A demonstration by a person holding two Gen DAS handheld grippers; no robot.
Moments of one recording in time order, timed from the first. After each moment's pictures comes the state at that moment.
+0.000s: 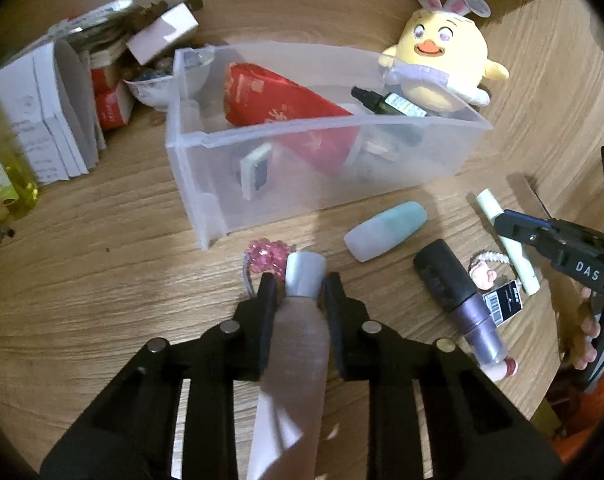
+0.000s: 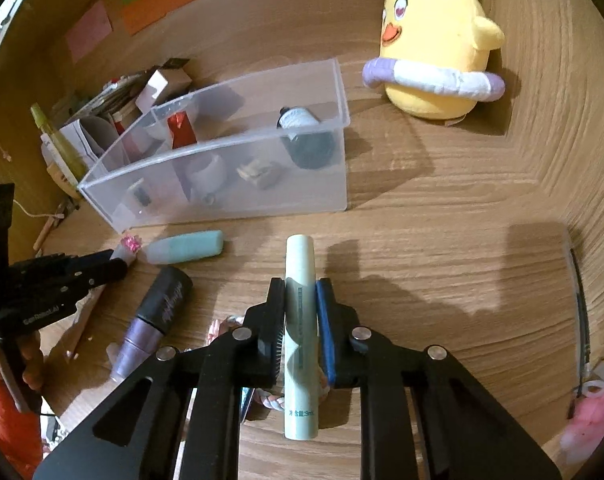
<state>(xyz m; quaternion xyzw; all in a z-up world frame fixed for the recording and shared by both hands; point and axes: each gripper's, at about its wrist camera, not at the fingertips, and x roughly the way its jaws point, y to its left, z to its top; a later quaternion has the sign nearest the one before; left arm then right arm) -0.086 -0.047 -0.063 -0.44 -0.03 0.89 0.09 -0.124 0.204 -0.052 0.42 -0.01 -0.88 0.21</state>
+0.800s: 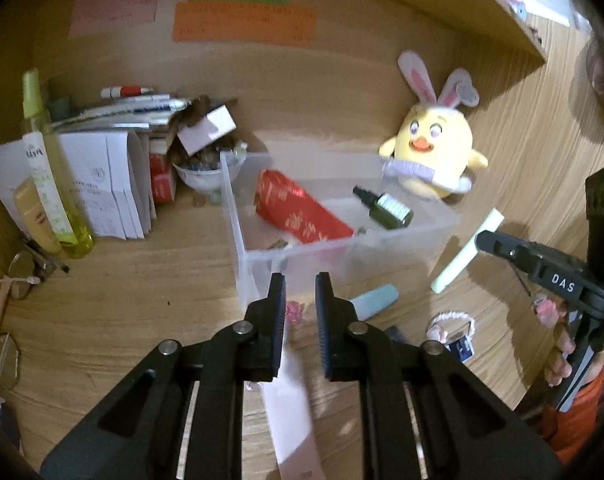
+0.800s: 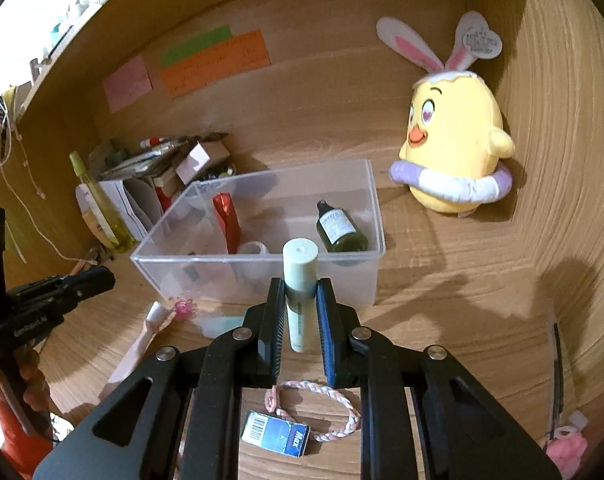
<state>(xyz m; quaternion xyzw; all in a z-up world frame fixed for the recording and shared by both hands) -0.052 -0.067 0.011 -0.33 -0.06 0.94 0.07 -0.117 0.192 0.012 0.33 -0.03 -0.91 0.24</state>
